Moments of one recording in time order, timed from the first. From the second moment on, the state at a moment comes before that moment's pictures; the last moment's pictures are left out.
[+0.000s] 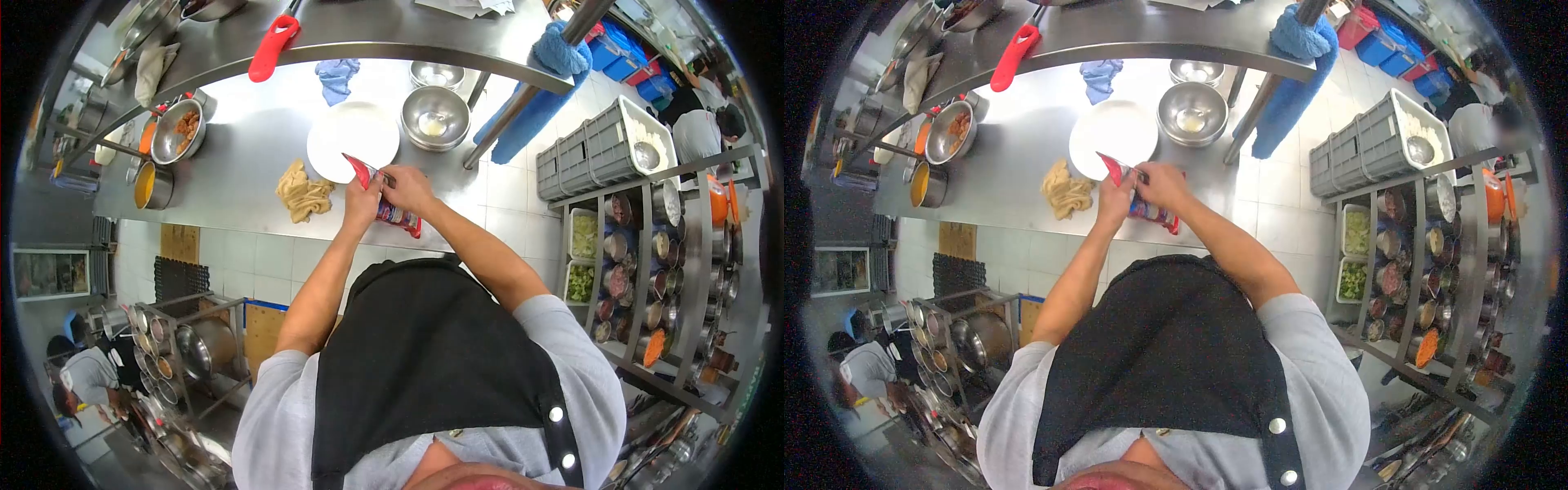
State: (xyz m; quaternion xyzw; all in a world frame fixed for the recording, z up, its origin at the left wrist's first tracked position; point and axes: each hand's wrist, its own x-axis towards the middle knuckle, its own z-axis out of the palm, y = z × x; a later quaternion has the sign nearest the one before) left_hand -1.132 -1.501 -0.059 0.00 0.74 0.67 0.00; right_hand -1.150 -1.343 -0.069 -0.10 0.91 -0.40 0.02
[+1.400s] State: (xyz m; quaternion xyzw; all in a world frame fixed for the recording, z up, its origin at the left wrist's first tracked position) left_hand -1.151 -1.551 -0.088 -0.06 0.72 0.68 0.13; right_hand -1.108 -1.352 -0.037 0.02 0.92 -0.34 0.19
